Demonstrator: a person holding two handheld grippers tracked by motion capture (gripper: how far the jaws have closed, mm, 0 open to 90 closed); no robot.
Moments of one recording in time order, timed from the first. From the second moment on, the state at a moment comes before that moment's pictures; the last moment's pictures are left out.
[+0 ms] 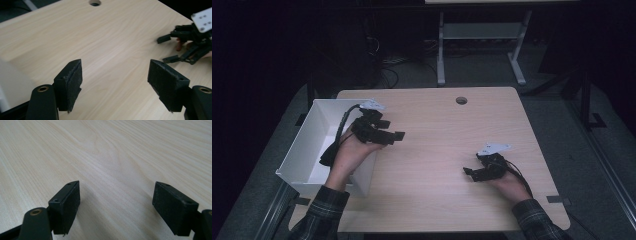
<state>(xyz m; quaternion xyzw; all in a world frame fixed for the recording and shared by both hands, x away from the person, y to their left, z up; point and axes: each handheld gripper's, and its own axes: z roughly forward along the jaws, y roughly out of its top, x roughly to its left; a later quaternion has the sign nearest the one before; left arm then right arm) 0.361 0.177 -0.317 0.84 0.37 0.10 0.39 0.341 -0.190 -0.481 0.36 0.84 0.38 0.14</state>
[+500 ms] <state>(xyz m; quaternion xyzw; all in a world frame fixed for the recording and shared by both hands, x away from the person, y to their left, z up) 0.338 0.119 -0.387 0.87 0.32 0.08 0.38 0.341 -0.190 -0.481 0.36 0.84 0.38 0.14</state>
